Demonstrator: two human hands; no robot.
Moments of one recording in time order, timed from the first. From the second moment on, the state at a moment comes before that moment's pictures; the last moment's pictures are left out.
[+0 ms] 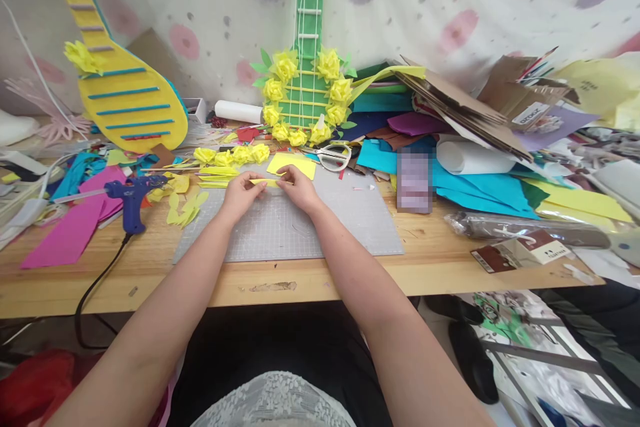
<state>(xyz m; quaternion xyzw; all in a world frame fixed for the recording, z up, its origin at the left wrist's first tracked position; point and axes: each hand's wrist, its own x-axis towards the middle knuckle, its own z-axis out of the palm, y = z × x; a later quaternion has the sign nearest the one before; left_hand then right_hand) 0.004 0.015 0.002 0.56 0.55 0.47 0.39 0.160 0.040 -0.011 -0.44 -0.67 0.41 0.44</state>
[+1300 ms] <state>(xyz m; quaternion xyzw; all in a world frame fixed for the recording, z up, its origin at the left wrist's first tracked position) 0.006 0.011 0.015 0.45 0.55 0.49 0.50 0.159 0.040 -0.009 -0.41 -0.66 0.46 0.44</state>
